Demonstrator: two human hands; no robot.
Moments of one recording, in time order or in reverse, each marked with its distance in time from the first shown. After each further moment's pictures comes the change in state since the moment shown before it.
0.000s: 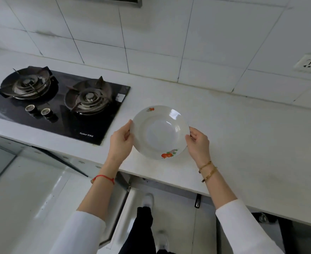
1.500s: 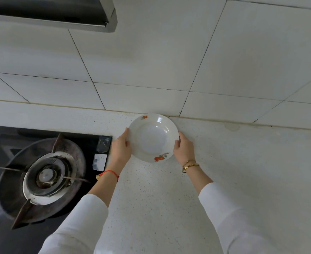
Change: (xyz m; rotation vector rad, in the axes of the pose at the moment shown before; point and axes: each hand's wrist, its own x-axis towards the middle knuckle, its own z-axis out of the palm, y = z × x) left_hand 0.398 -0.086 0.108 0.226 -0.224 -0.062; right_hand 0.349 0.055 0.155 -0.423 0.034 0.114
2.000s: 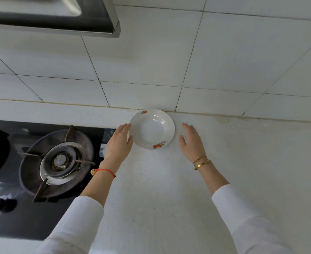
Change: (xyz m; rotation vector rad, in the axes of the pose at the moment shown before) left_hand -0.071 0.034 -0.050 0.321 -0.010 0.254; right_hand -0.062 -0.006 -0.067 -0.109 -0.039 -0.153
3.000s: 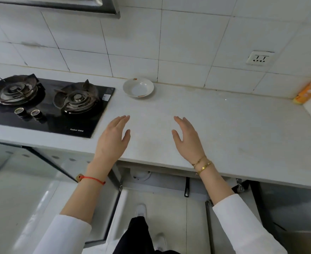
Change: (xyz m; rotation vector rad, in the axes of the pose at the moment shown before) left_hand -0.435 0.152 -0.015 0.017 0.273 0.134; right_hand -0.406 0.043 -0.134 0.068 0.069 -0.311
